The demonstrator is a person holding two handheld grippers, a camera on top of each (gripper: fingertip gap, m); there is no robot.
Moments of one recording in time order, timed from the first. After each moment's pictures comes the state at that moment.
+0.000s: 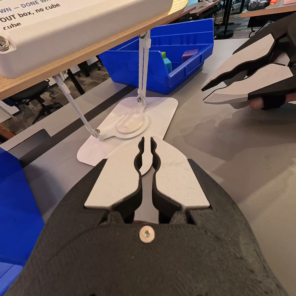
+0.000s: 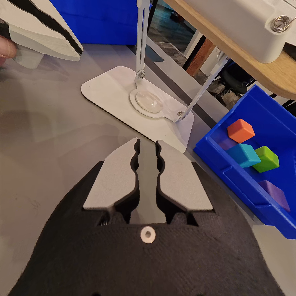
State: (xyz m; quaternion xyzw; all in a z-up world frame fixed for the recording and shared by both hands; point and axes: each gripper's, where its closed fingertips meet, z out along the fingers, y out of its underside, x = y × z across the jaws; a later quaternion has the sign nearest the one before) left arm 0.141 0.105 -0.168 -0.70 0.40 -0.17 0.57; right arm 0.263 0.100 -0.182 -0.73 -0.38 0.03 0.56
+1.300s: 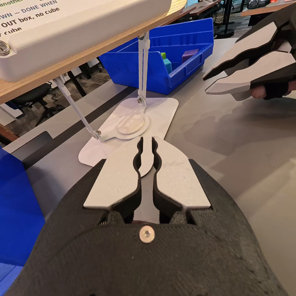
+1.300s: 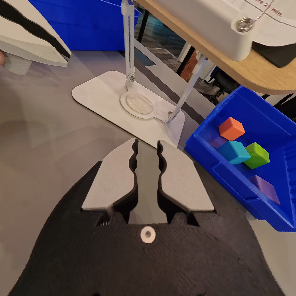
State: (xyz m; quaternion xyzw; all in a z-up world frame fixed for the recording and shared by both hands) left arm 0.141 0.105 -0.167 -0.69 0.41 -0.17 0.57; right arm 0.279 0.105 -0.173 -0.73 -0.36 0.03 0.58
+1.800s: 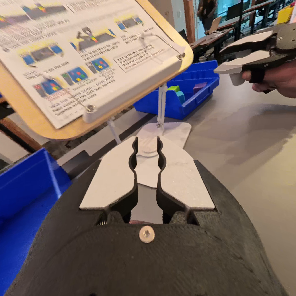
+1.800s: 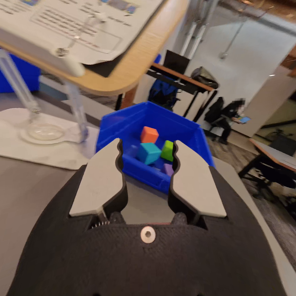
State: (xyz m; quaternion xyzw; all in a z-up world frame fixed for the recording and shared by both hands) left arm 0.111 0.094 -0.103 -0.64 0.39 -0.14 0.65; right arm 0.409 0.148 -0.107 -0.67 -0.19 -0.05 0.71
